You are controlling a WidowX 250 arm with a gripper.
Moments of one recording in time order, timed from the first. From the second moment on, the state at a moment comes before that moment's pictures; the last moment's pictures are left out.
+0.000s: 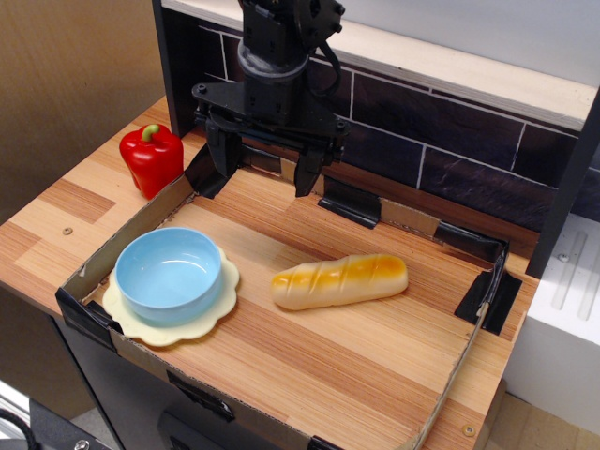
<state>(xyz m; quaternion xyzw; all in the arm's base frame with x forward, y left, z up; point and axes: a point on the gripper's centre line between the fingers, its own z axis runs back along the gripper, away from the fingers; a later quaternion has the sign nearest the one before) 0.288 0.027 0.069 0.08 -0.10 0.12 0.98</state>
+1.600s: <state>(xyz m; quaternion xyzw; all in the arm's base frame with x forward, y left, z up) 0.197 0.043 0.034 0.01 -0.04 0.00 1.00</state>
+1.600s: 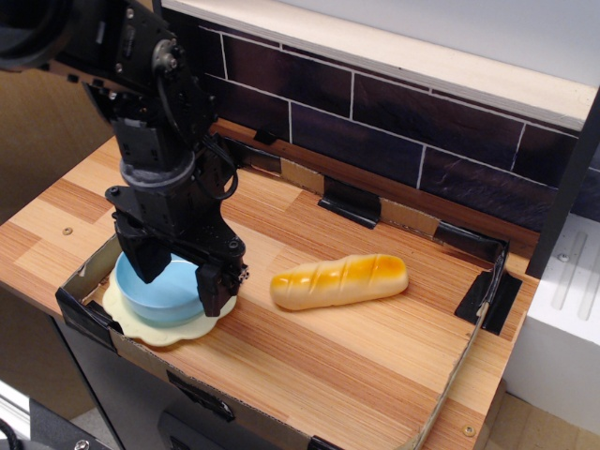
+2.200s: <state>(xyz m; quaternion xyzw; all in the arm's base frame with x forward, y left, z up) 0.196 0.040 0.011 0.05 -0.05 0.00 1.00</state>
